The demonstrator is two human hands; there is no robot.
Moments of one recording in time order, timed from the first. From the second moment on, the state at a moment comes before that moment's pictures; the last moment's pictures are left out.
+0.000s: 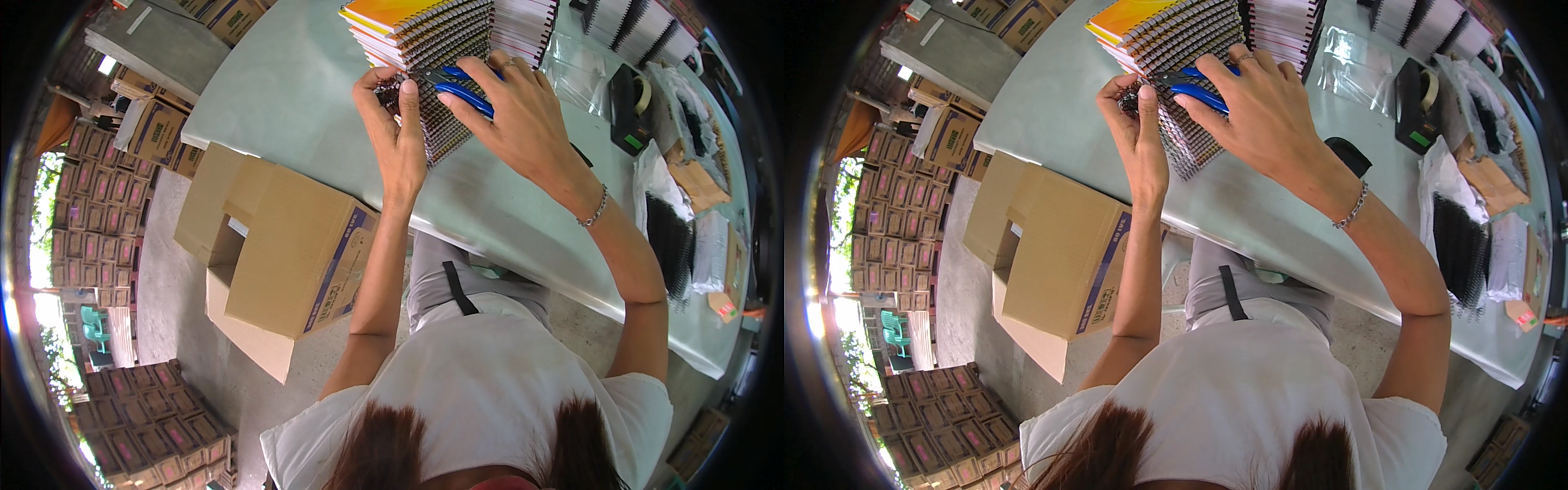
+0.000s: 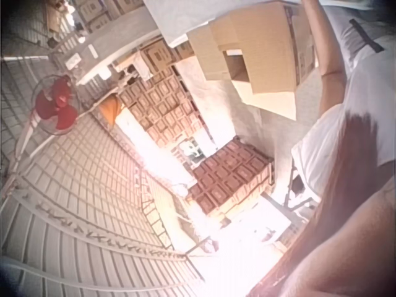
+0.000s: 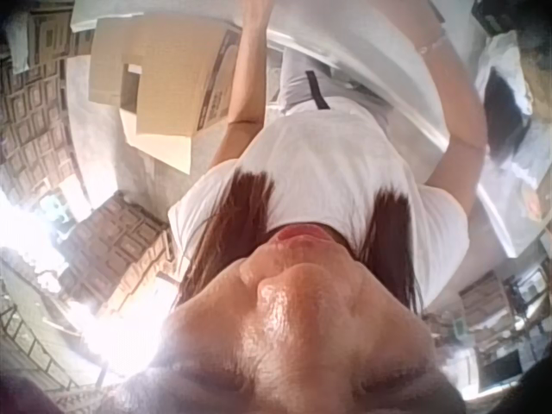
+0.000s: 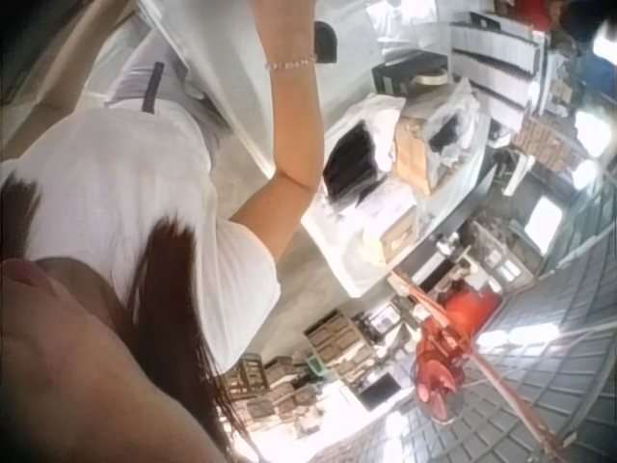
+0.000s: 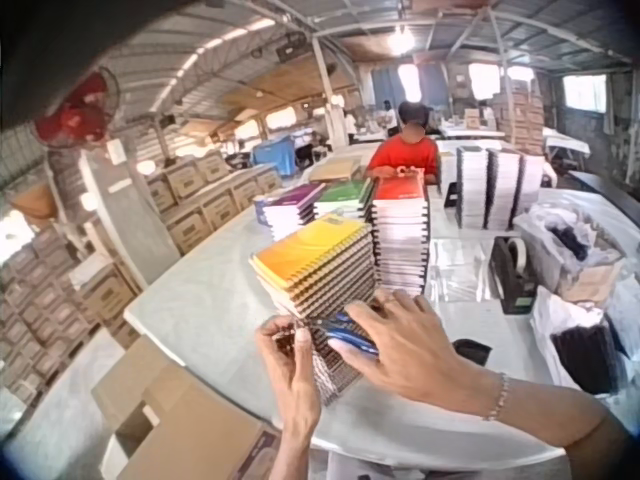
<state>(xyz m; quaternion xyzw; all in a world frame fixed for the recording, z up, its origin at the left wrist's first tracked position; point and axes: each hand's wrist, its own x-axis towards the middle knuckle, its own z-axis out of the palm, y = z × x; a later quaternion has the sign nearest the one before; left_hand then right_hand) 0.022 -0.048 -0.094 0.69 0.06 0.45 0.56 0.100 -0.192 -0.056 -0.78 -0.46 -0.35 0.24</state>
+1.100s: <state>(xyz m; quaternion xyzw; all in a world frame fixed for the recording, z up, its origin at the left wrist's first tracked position) 0.024 -0.043 -0.109 0.68 0.08 0.45 0.57 0.090 -0.196 -0.061 -0.84 -0.43 -0.17 0.29</state>
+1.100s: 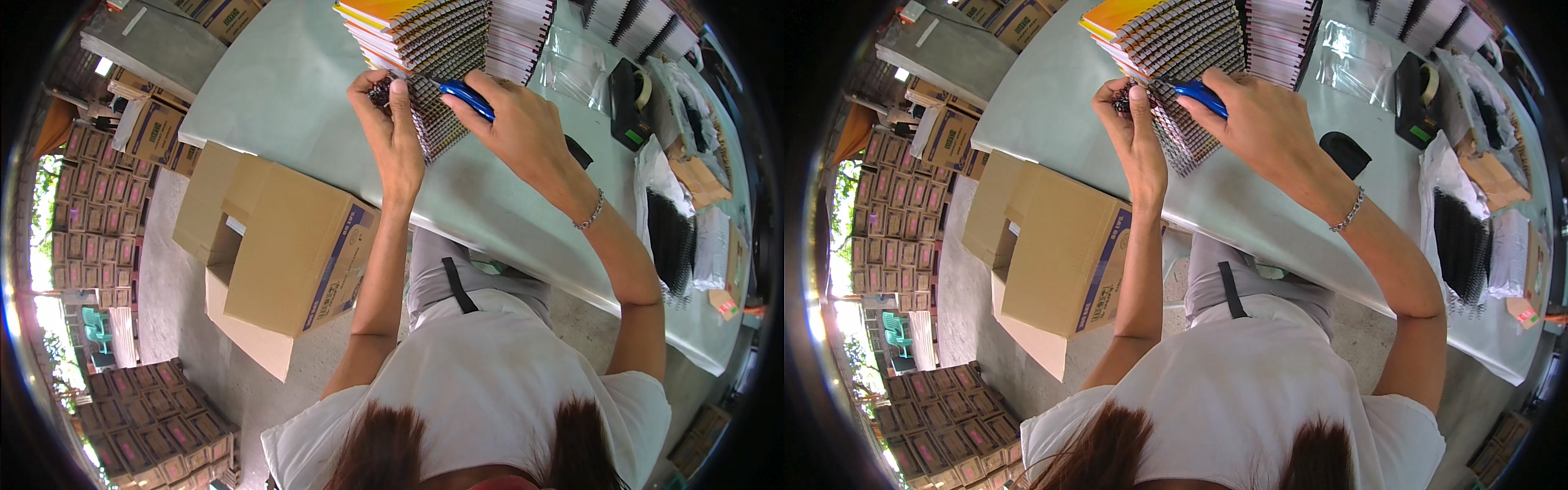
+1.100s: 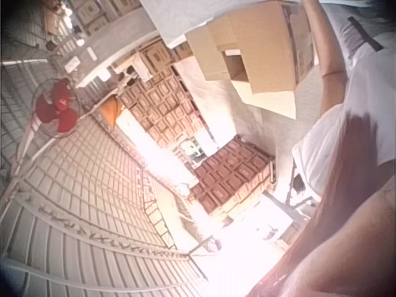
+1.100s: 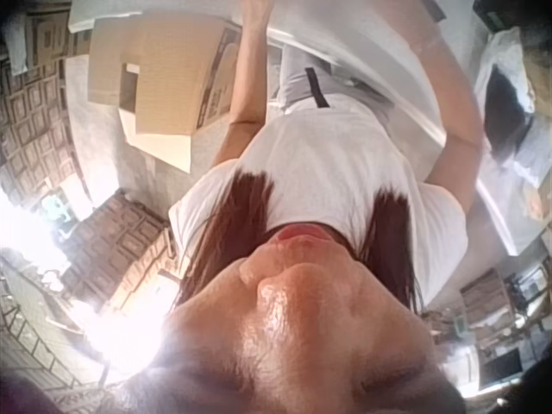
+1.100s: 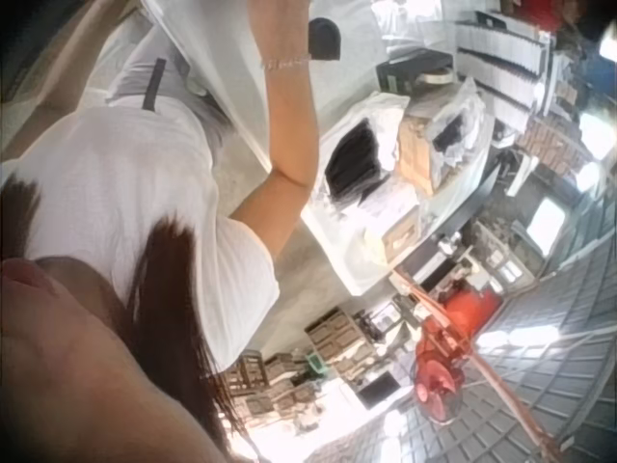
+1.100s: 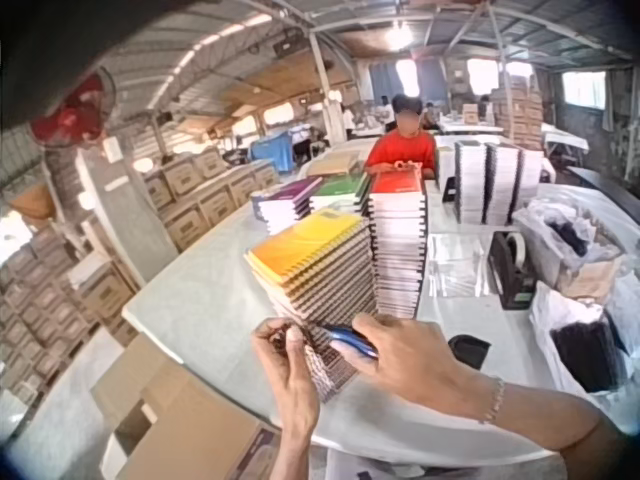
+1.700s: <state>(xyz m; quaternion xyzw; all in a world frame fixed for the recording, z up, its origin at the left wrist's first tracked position) 0.024 -0.044 -0.119 0.68 0.07 0.46 0.58 0.091 -0.191 -0.075 -0.81 -0.45 -0.28 0.26</state>
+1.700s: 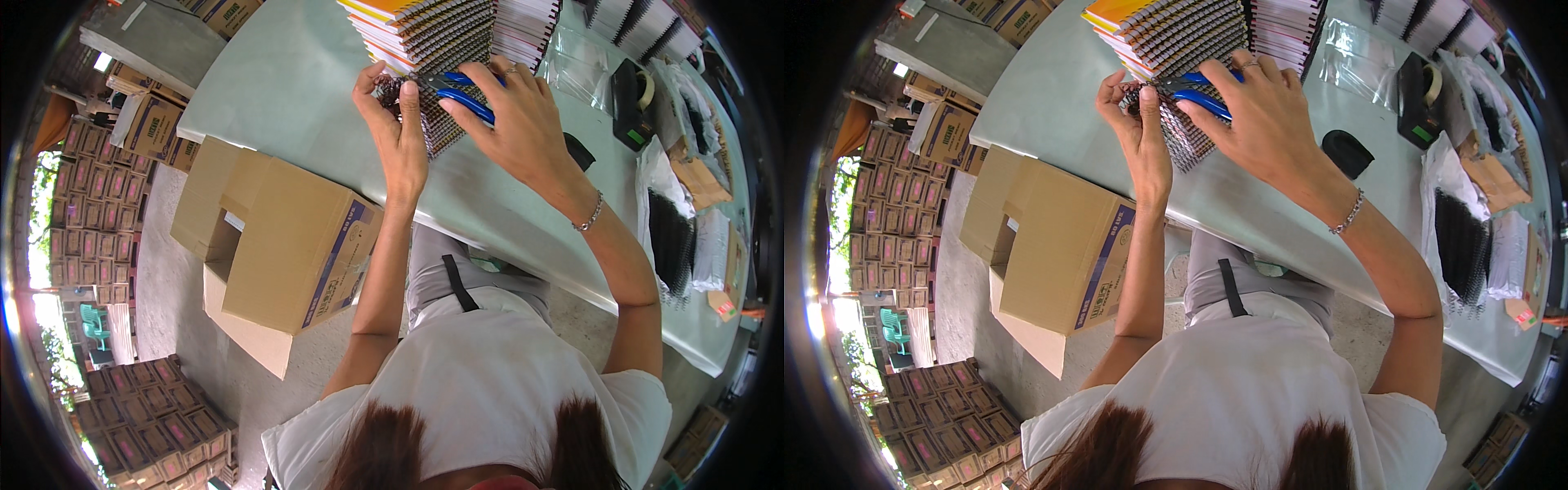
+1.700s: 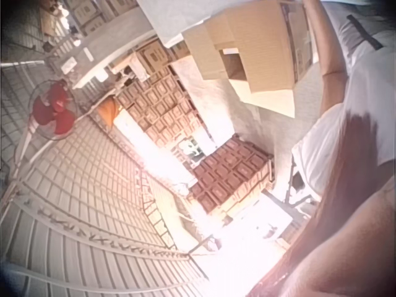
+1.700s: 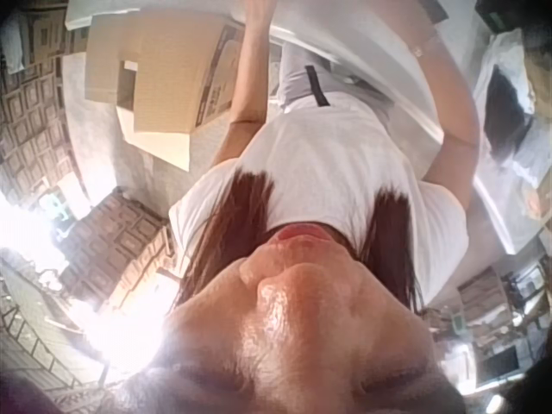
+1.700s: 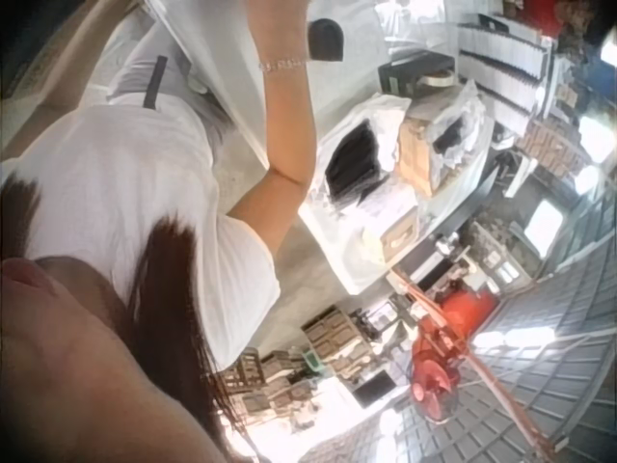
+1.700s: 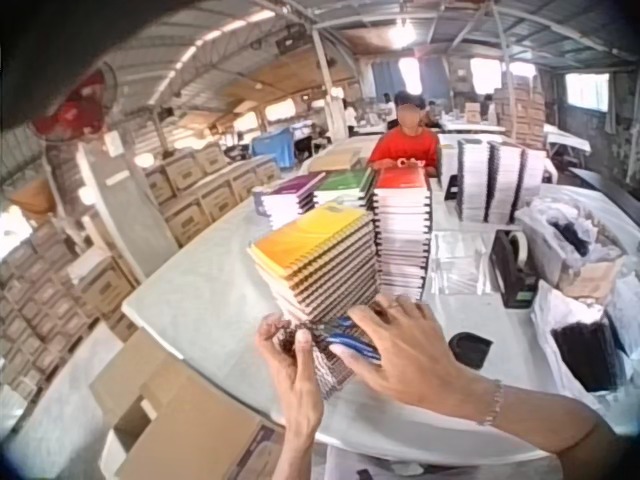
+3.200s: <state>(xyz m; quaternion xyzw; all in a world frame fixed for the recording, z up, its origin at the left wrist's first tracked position) 0.025 -0.047 -0.135 0.70 0.10 0.46 0.54 0.091 -0.195 -0.084 -0.84 -0.42 -0.15 0.30</state>
